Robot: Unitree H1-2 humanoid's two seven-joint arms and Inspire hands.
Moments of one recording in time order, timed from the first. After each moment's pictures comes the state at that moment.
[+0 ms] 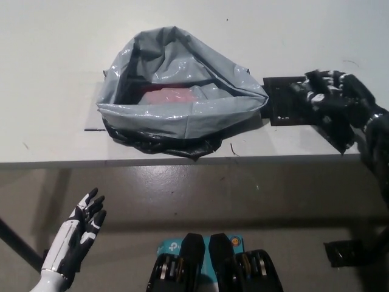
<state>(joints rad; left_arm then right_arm) 0.05 0.21 0.02 -0.14 -0.04 0.06 -0.12 -0.90 -0.26 -0.21 0.99 -0.04 0.11 0.27</state>
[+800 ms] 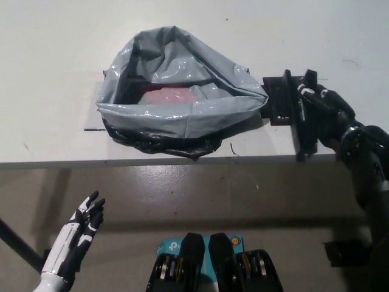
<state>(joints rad) 0.06 0.22 0.02 -0.15 -0.04 0.06 -0.12 -0.93 -0.15 -0.40 1.06 0.22 0.20 0.28</state>
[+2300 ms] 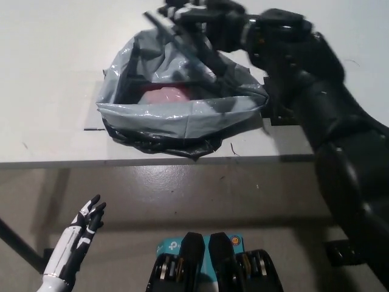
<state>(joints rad) 0.07 0.22 0.01 -0.14 0.00 0.06 -0.12 -1.46 0.01 -0.03 1.30 0.22 0.33 0.29</state>
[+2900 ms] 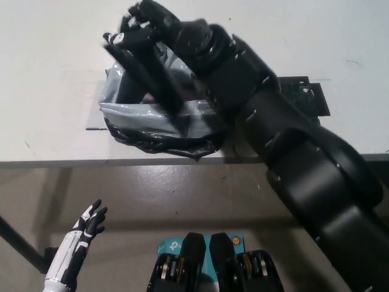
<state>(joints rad) 0.08 0.21 0.01 -0.14 0.00 0.06 -0.12 -1.47 0.13 0.38 1.32 -0.08 0.09 0.09</state>
